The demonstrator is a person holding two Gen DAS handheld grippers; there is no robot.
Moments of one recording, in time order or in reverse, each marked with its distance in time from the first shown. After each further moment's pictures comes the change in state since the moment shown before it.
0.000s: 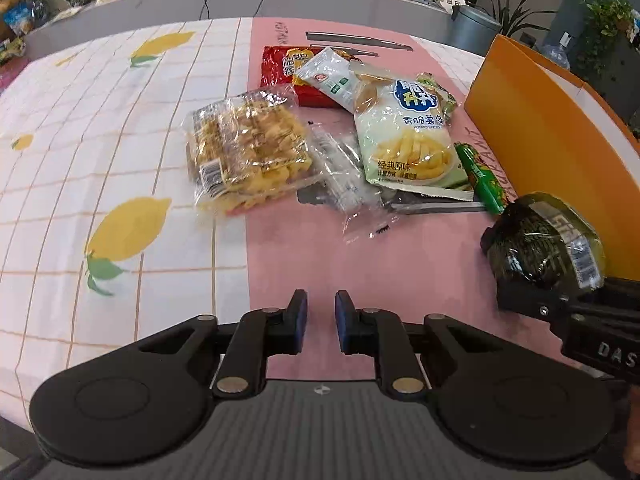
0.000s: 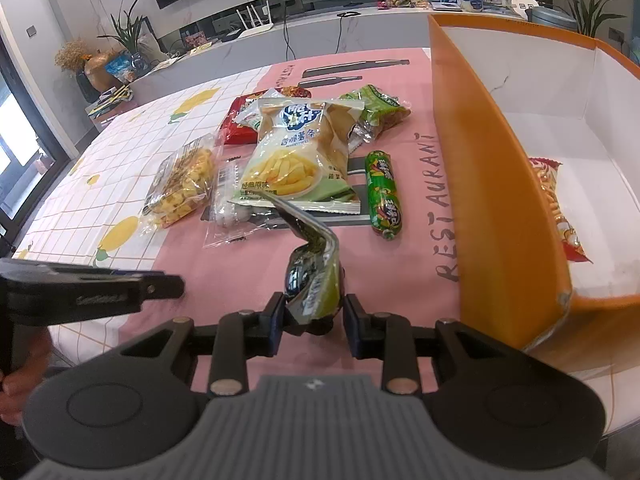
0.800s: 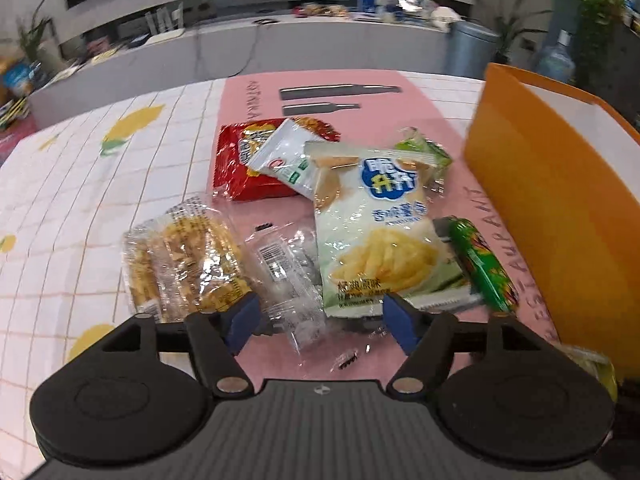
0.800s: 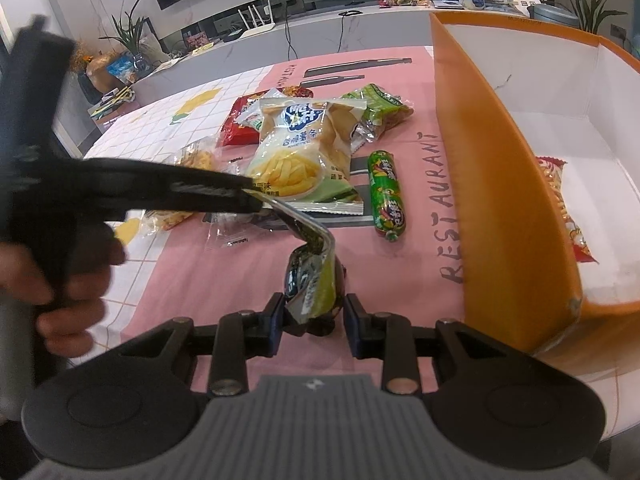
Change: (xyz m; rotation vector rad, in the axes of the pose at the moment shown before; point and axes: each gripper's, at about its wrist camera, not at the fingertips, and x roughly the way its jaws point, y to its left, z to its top) left arm 0.039 -0.053 0.060 0.082 -0.112 0.120; right arm 0.001 0.000 0.001 0.009 0.003 0.013
